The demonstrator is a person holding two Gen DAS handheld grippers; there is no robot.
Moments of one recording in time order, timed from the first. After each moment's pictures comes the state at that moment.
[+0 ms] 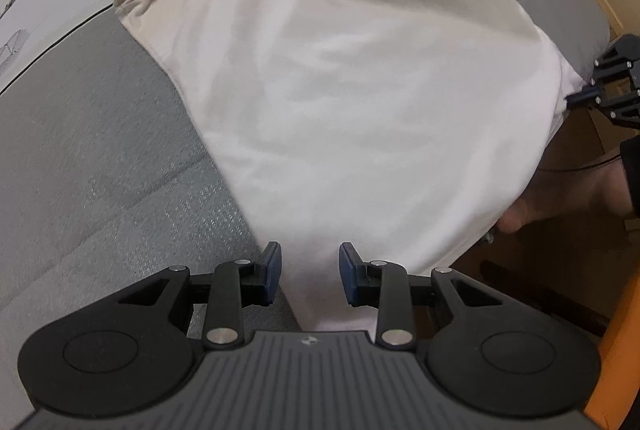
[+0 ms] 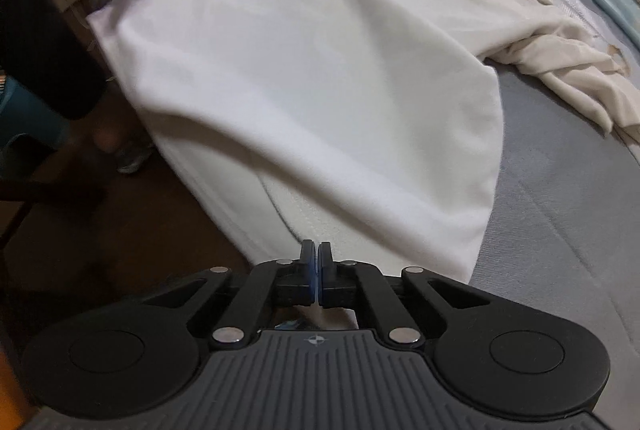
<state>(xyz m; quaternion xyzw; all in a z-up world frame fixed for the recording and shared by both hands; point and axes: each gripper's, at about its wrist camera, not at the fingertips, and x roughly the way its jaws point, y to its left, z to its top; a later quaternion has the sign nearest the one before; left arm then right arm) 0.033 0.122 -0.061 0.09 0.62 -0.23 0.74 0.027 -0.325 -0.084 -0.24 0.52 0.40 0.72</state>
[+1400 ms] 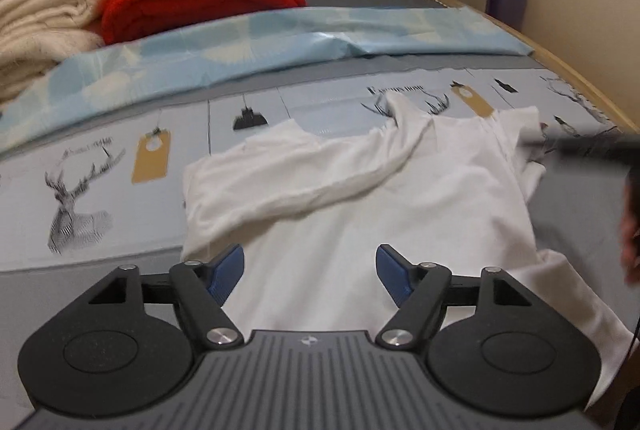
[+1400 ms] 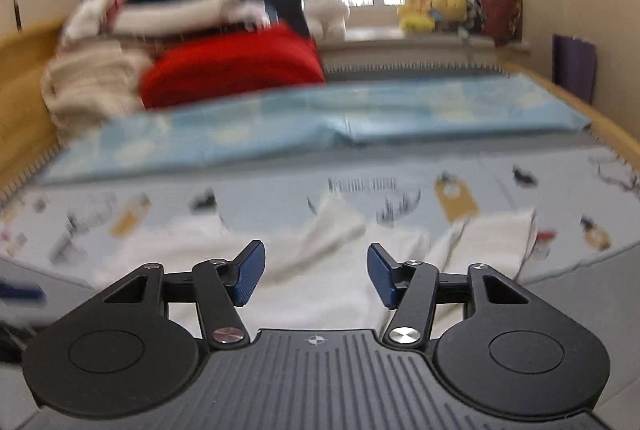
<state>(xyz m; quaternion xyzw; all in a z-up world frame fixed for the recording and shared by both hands) 0.115 0.041 0.028 0.04 0.39 -0.05 0.92 0.195 -0.273 -0.002 0.04 0.31 0.13 0.94</state>
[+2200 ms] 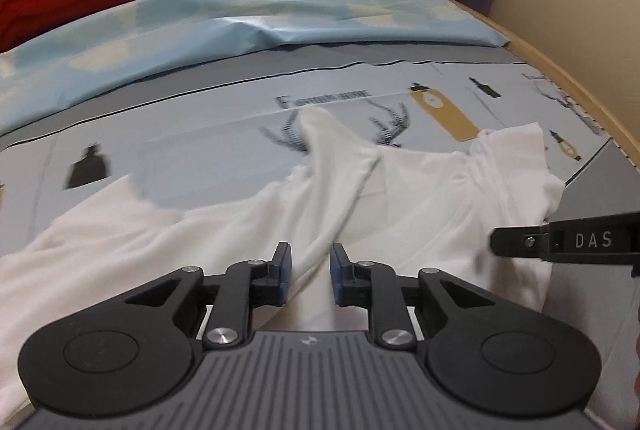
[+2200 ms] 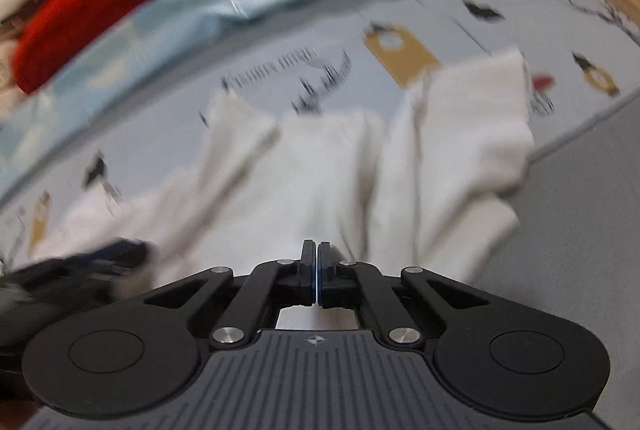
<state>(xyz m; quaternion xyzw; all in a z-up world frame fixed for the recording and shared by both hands) 0.310 -0.071 -0.066 0.01 0.41 -0.15 0.90 0.297 -0.285 -0.073 0.17 0.47 0.02 0.87</state>
